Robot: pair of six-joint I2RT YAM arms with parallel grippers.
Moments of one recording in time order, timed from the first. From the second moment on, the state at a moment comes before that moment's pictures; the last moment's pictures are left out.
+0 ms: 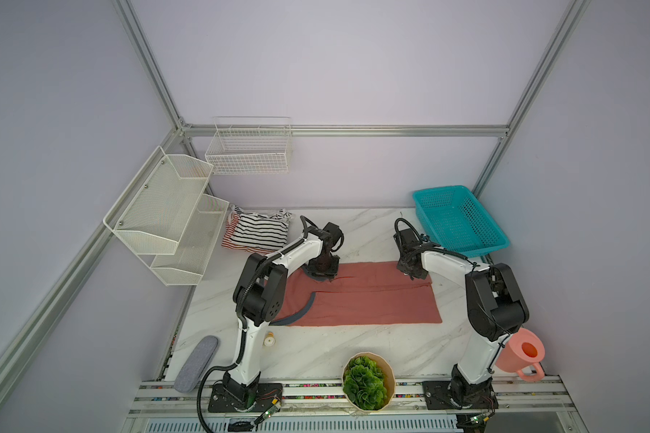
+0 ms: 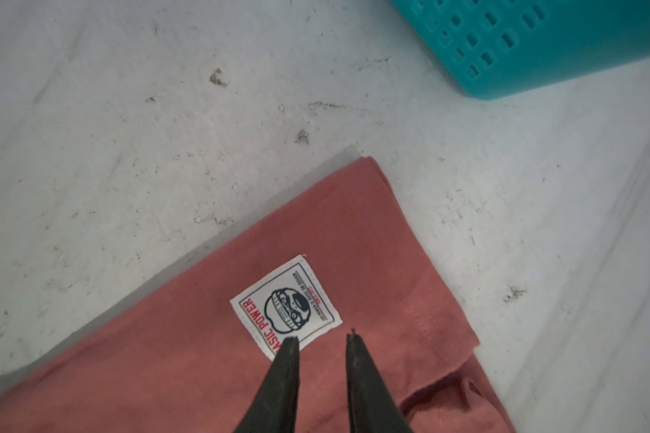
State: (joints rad) left arm -0.52 2.12 1.71 -1.02 0.01 -0.39; right arm 0.34 1.83 1.19 -0.58 0.40 0.76
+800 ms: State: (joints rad) left arm -0.52 1.96 1.53 -1.02 -0.06 -0.40; right arm 0.34 1.86 1.14 -0.54 0.38 0.76
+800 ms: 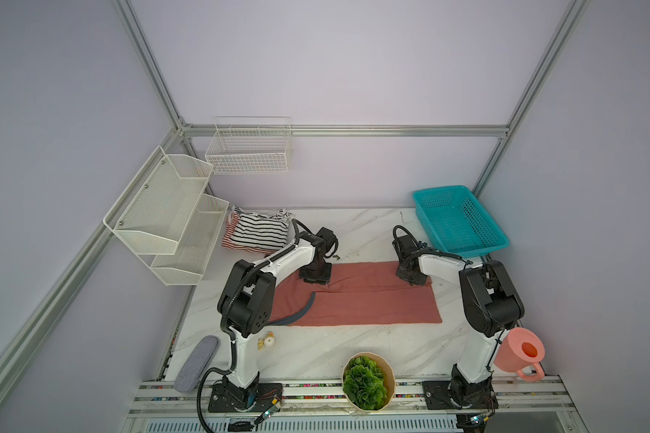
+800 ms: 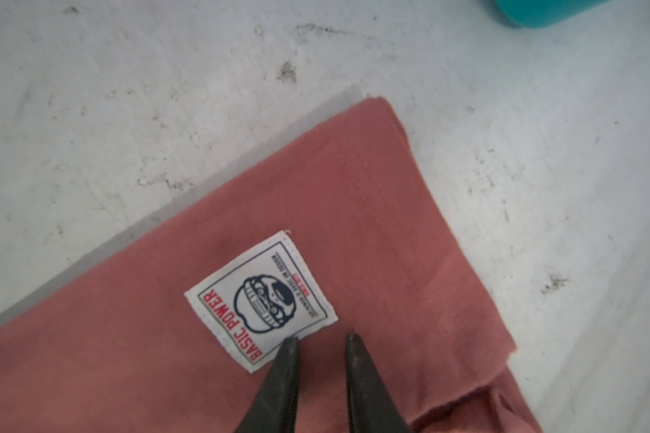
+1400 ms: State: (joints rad) left arm -0.52 2.12 1.75 -1.03 0.03 -0.46; right arm 0.34 1.86 1.15 -0.52 0.35 0.75
